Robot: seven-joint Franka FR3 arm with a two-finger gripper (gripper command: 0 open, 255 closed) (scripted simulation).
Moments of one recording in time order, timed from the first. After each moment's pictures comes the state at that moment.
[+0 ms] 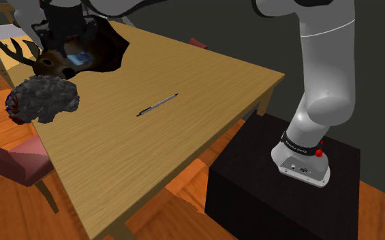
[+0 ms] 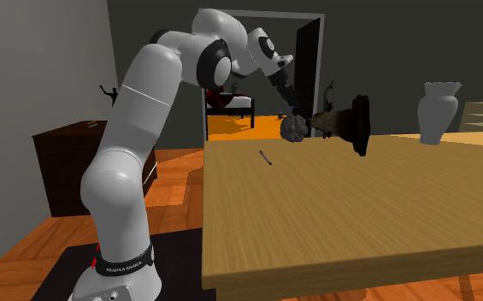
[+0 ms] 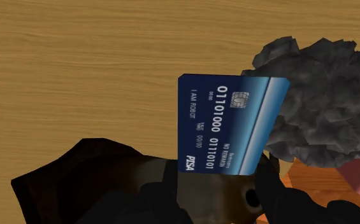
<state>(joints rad) 0.12 0.46 0.78 -1.30 -0.82 1.94 1.07</state>
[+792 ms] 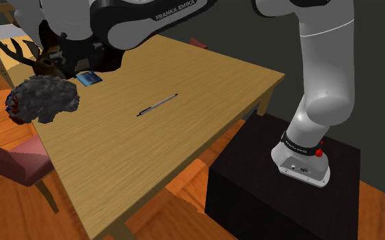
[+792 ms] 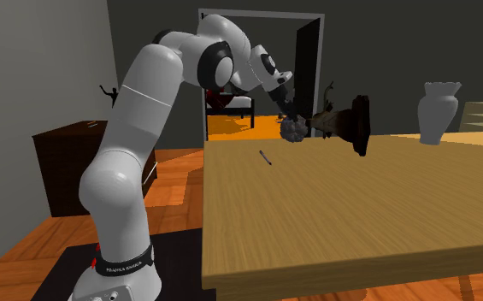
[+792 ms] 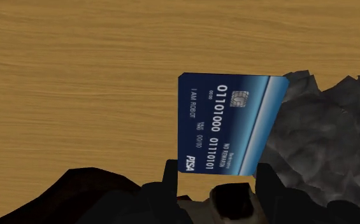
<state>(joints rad) 0.09 0.46 0.76 -1.44 -0.86 2.07 1.15</state>
